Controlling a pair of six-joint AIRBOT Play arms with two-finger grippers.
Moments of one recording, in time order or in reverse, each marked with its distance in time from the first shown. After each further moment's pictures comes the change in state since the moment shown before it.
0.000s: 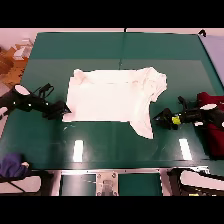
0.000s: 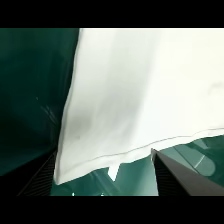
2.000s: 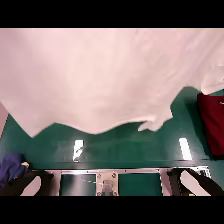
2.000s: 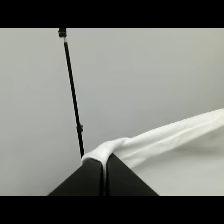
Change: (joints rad) left arm -0.001 0.524 1.183 -0.196 0.082 0.100; right arm 0.006 0.388 1.403 -0.162 -0.103 0.215
